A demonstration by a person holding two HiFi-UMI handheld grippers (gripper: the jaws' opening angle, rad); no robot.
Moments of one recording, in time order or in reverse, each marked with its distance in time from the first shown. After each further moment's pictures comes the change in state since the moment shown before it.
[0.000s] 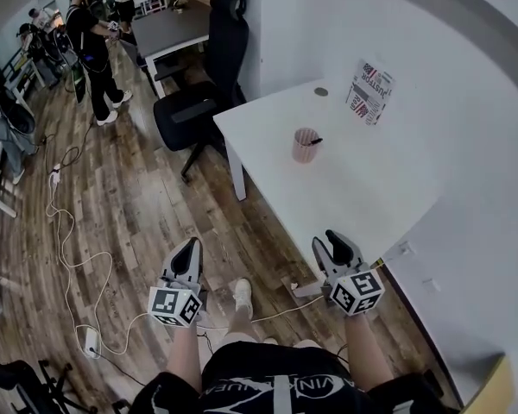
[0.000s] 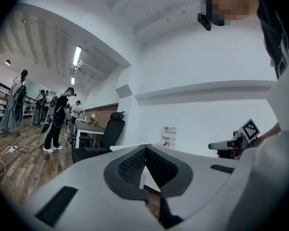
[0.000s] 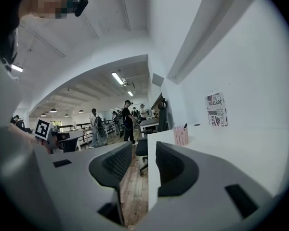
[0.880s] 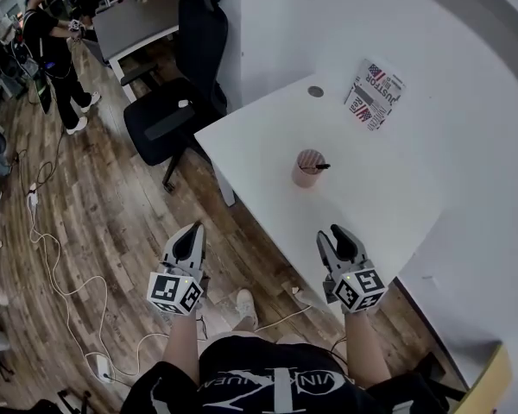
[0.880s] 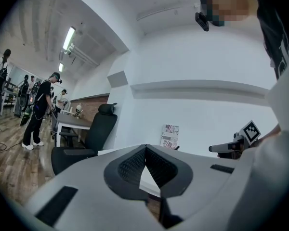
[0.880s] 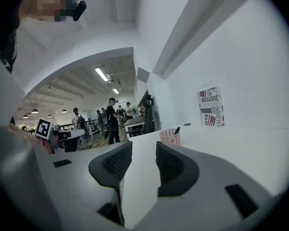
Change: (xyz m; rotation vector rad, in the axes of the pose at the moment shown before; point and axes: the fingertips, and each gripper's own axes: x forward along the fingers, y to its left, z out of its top) left arm 0.193 0.080 0.007 -0.040 0.062 -0.169; right arm 0.133 -0.067 0.026 0.055 0.030 -0.174
